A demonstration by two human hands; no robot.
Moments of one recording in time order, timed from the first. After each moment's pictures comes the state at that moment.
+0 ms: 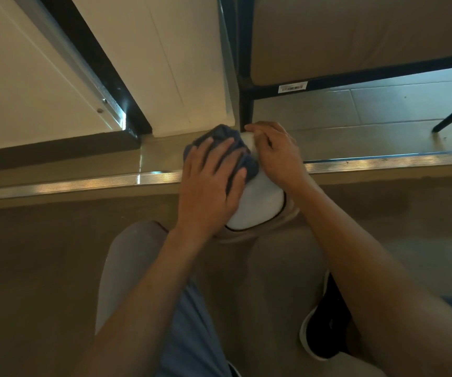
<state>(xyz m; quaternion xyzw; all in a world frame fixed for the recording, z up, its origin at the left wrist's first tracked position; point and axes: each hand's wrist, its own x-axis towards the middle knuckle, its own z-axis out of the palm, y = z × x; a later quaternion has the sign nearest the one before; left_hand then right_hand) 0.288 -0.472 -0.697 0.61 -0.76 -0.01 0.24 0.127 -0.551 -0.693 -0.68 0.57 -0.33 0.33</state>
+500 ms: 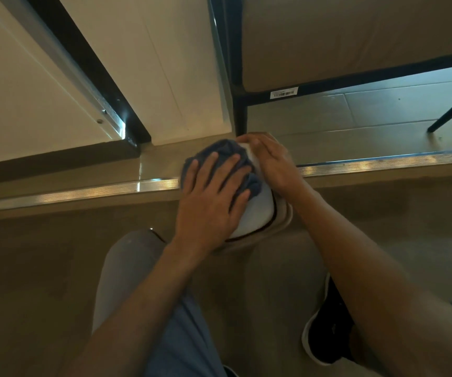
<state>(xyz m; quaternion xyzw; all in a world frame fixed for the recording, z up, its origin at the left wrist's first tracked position) 0.280 -0.450 -0.693 0.58 -0.79 0.05 0.18 0.117 -0.550 -0.709 -0.66 0.50 -0.38 0.41</state>
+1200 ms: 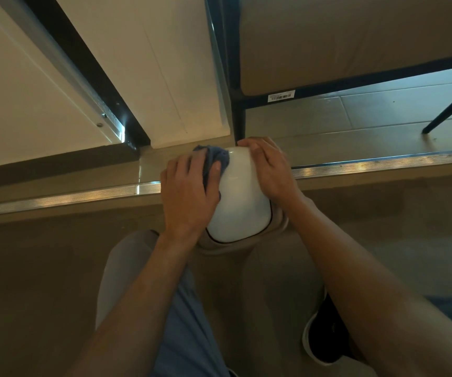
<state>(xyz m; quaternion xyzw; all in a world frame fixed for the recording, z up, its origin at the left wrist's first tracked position) 0.301 -0.473 -0.685 0.67 -0.68 -0.02 0.31 0.124 -0.540 -0.716 -0.67 0.53 -0.40 0.35</state>
